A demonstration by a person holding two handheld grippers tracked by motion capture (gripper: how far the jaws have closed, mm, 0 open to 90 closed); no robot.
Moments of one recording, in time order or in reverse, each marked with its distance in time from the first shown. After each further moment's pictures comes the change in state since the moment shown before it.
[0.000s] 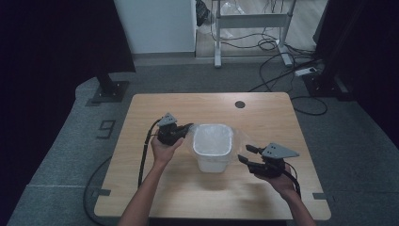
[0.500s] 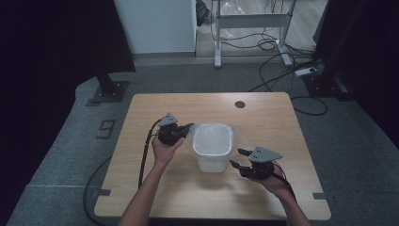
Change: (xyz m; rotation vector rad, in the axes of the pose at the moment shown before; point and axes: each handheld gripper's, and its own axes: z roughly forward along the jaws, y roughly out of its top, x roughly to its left) left arm -0.001 0.000 0.001 -0.003 -0.004 0.000; right arm 0.007 -0.015 0.032 0.089 -0.009 -0.122
